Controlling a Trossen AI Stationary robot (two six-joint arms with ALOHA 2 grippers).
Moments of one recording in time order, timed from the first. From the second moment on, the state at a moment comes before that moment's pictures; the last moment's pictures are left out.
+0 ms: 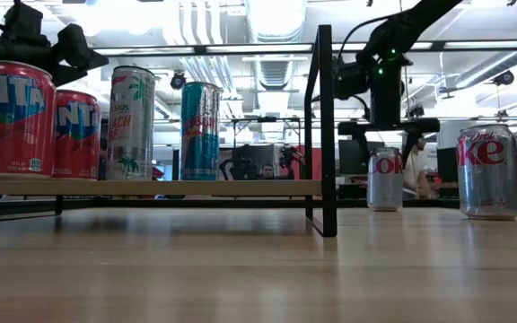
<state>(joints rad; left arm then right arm) 0.16 0.00 0.03 0.50 -0.90 0.27 -0.71 1.64 1.21 -0.96 0.19 1.12</state>
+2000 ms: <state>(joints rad) 0.17 0.00 0.03 0.50 -0.90 0.27 -0.37 2.09 2.13 -1.29 0.13 0.80</state>
